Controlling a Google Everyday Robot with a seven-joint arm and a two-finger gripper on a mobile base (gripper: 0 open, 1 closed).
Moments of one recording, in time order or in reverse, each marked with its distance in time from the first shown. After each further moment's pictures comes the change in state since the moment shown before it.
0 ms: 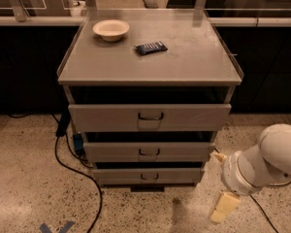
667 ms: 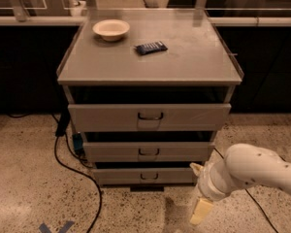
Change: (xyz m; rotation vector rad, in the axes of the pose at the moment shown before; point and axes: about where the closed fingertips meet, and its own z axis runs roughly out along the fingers) arm 0.008 -0.005 0.111 -0.042 -0.024 -0.047
